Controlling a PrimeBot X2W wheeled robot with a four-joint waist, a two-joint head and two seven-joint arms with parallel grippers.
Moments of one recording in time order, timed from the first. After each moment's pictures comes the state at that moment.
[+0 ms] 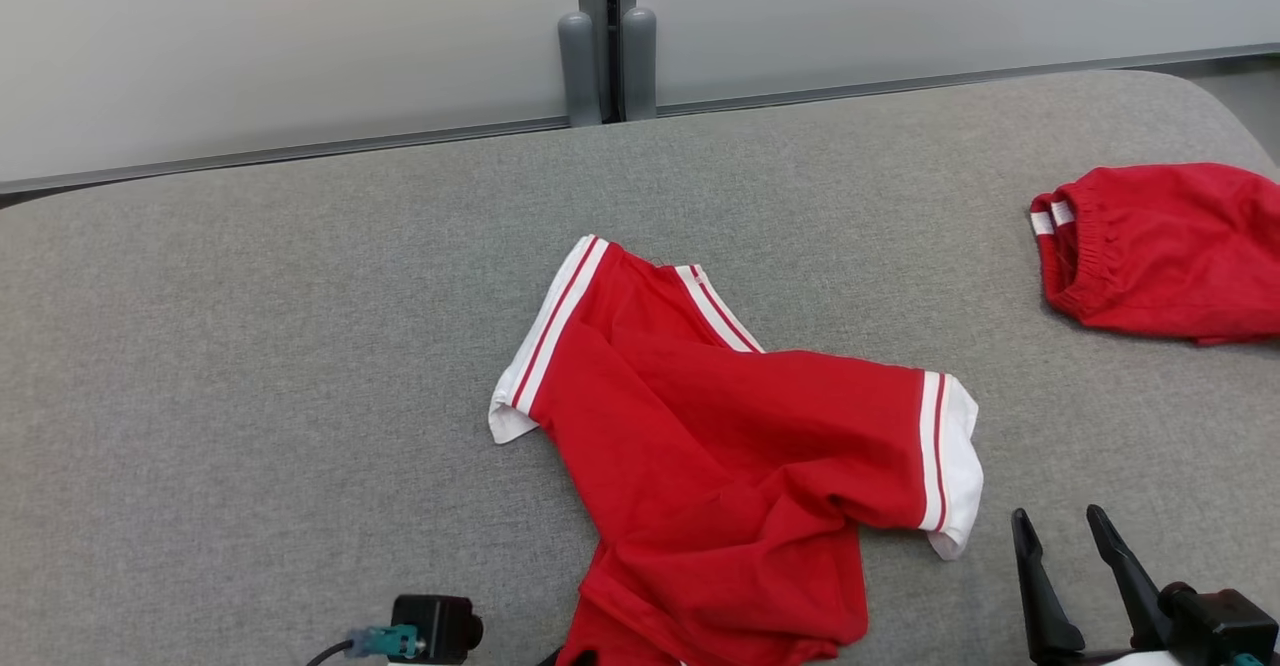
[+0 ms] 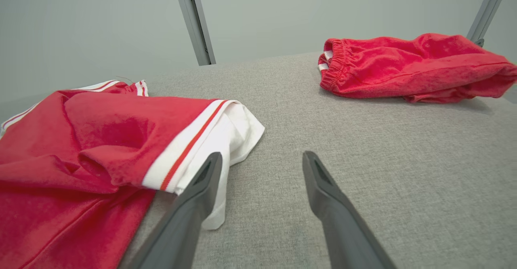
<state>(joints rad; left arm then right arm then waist) -0.23 0.45 -1.10 0.13 -1.32 0.25 -0.03 0.08 -0.05 -0.02 0.24 0.18 0.13 -0.26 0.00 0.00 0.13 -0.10</state>
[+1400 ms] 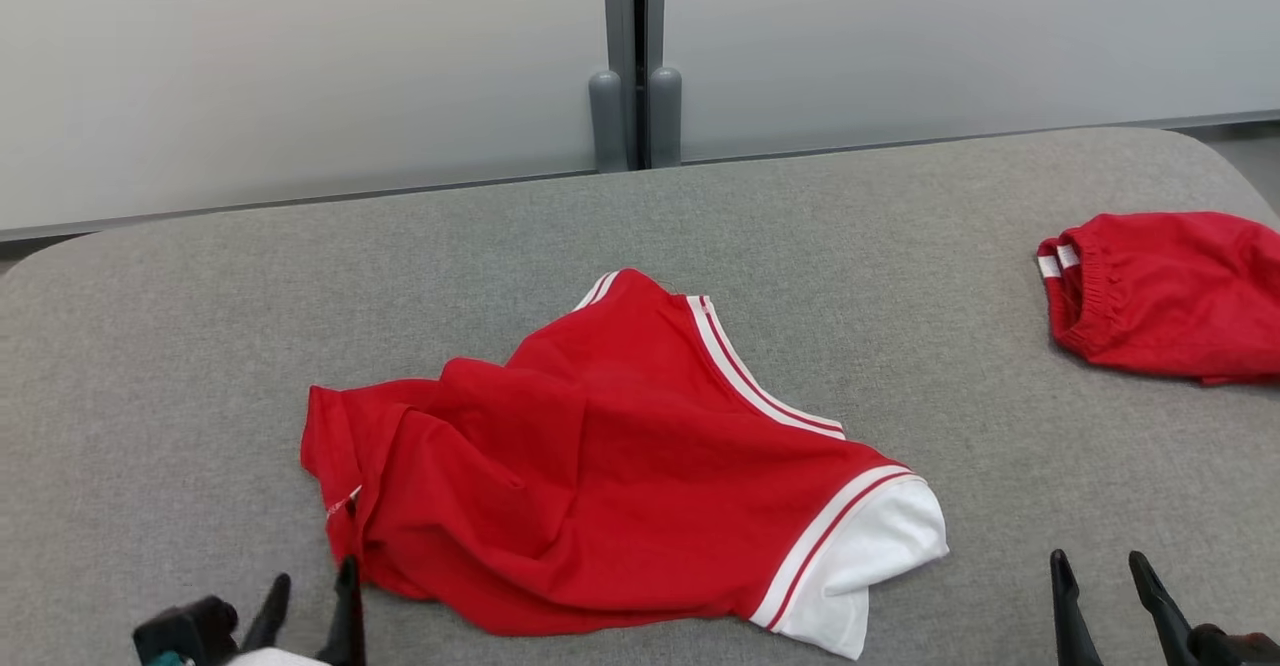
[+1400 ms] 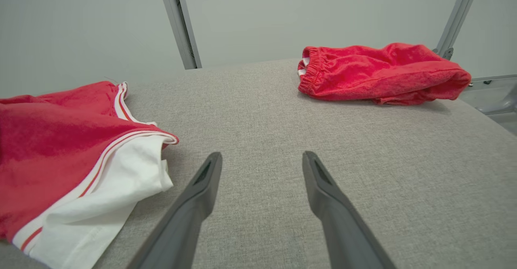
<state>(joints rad) -0.02 0.42 -0.51 0.25 -0.97 0.30 -0.24 0.14 -0.05 -0.06 0.24 0.17 0.13 -0.26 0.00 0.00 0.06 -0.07</state>
